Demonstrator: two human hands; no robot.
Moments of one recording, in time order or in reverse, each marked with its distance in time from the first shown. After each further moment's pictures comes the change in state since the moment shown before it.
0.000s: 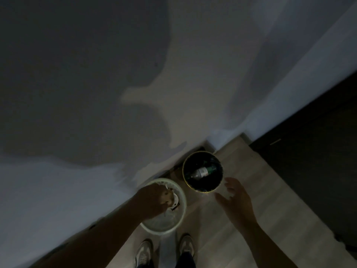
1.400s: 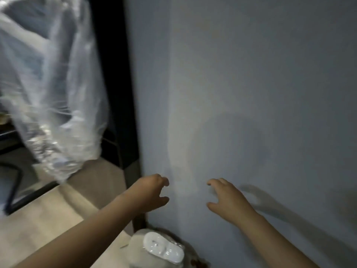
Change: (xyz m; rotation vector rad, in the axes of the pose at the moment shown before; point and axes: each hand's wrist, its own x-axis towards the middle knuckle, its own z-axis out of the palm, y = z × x) left_hand -0.664 -0.116 0.087 -0.187 0.873 -0.893; right_hand -0.485 -0.348 0.165 -0.757 -0.738 -1.576
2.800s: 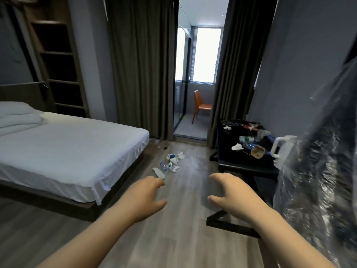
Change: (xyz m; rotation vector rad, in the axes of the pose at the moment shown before) left_hand -0.399 -0.703 -0.129 -0.053 0.452 -1.280; right_hand 0.345 -0.901 0.219 0.052 -0.266 -1.222
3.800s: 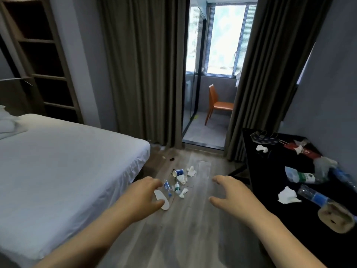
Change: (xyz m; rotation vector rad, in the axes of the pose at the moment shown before) left_hand 0.553 -0.203 0.029 -0.061 -0.042 -0.111; right_hand 0.591 0.136 0.075 0.111 -0.090 0.010
